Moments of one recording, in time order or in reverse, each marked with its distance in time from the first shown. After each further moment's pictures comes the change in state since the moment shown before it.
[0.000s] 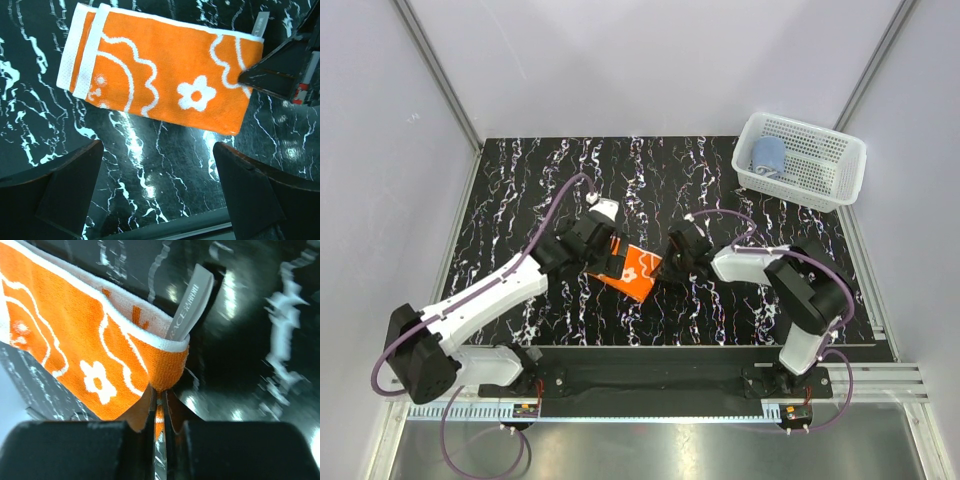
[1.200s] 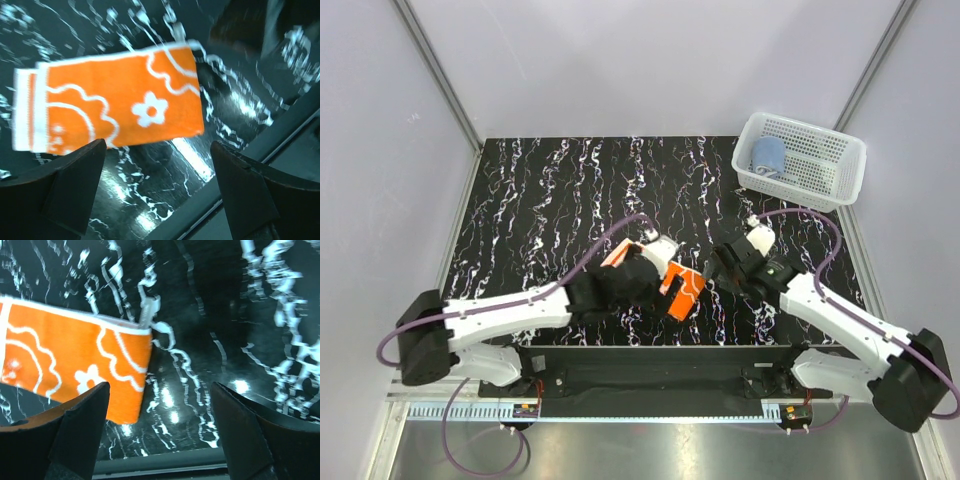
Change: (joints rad) left arm -0.387 0.027 -0.117 0.410 0.002 0.028; right arm 0.000 -0.673 -0.080 -0.735 0.480 -0.061
